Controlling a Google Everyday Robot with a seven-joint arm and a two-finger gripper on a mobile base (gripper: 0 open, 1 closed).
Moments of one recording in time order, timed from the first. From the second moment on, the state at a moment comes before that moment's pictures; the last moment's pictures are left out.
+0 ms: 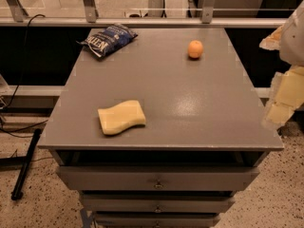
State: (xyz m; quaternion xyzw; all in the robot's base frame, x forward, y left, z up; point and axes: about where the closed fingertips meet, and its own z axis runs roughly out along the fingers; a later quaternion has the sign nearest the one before) arm 0.438 -0.217 0.976 -0.60 0.78 -0.03 0.16
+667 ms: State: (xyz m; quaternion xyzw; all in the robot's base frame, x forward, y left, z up) arm 0.442 -0.208 0.976 -0.61 0.77 -0.02 0.17
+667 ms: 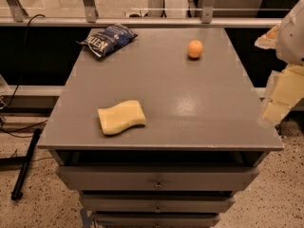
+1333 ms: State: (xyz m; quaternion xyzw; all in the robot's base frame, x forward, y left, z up) arm 0.447 -0.092 0.937 -0.65 0.72 0.07 0.22
